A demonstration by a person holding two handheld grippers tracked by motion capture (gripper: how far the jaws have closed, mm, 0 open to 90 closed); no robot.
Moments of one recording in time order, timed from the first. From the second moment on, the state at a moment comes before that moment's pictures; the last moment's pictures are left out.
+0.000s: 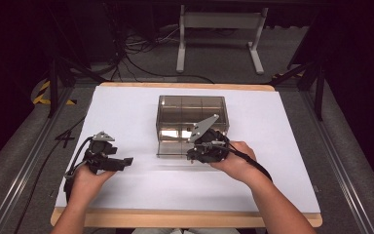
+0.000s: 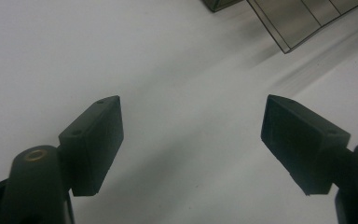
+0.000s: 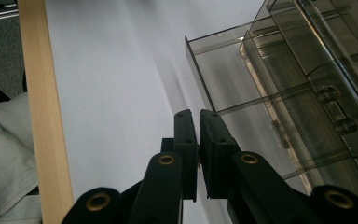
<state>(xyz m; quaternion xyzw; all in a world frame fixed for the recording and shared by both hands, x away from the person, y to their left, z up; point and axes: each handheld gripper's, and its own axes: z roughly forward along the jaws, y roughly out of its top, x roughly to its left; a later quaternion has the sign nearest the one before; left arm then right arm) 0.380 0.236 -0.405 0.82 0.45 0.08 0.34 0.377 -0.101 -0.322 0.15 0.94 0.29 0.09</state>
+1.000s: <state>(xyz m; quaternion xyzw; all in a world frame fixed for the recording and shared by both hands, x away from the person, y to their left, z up) 0.380 0.237 -0.404 0.82 0.45 0.08 0.34 0.397 -0.103 -0.317 0.20 0.92 0.31 0.12</state>
